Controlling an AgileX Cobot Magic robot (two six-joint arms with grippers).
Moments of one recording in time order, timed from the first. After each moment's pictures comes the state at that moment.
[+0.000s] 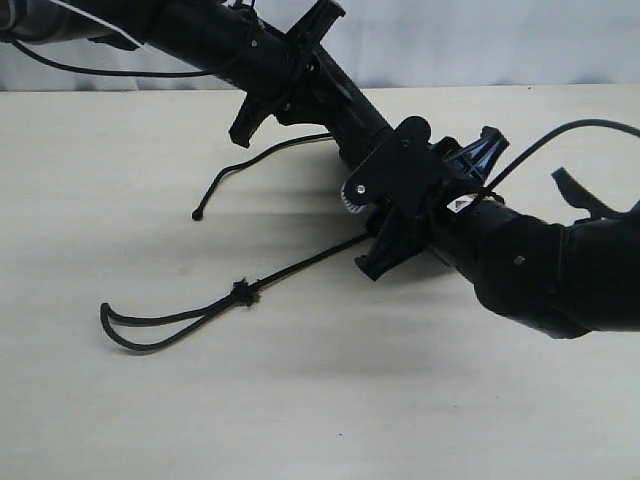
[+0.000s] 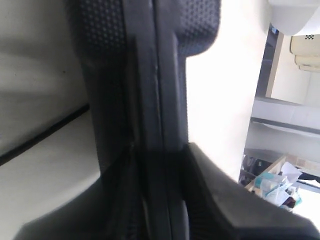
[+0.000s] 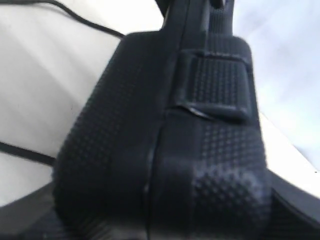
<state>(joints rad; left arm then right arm) -0.26 2.09 -1.66 -1.00 0.80 -0.14 0.67 1.65 -0.68 0.89 -0.54 -1.23</state>
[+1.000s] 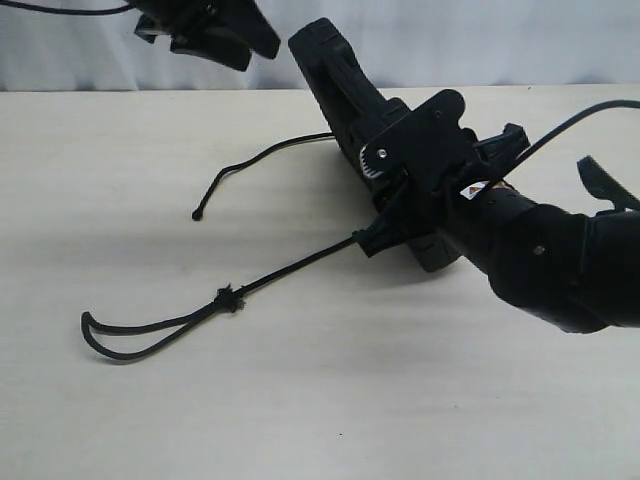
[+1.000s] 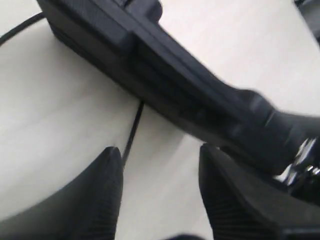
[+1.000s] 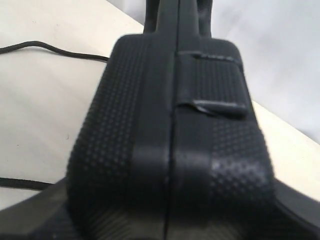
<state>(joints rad) -0.08 2.00 -1.83 -0.78 1.19 0.45 0.67 1.60 -0.68 0.91 -0.54 -1.08</state>
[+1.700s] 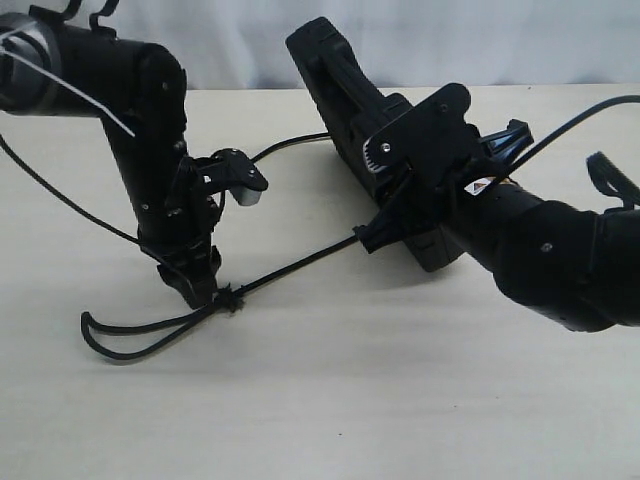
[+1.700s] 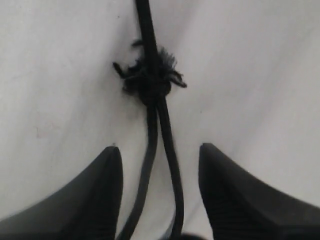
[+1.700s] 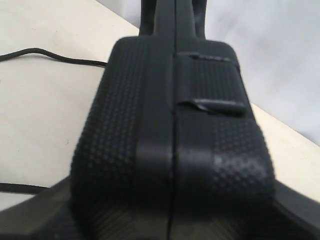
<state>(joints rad) -0.33 1.99 -1.30 -0.16 1.06 0.66 0.67 1.58 -0.68 0.91 -0.53 -1.08</state>
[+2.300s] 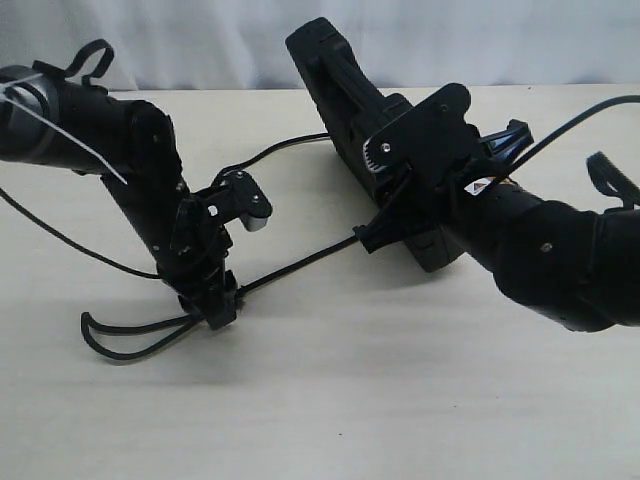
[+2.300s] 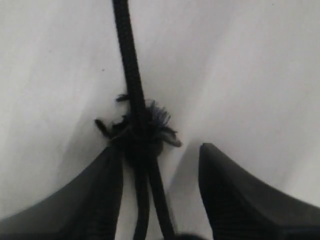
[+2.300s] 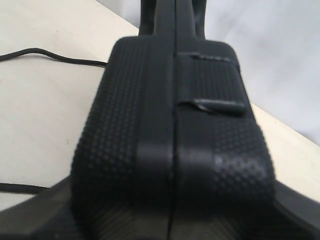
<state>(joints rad) -0.33 1.99 -1.12 -0.34 0.76 0.85 0.67 1.58 -0.68 0.91 -0.53 -1.08</state>
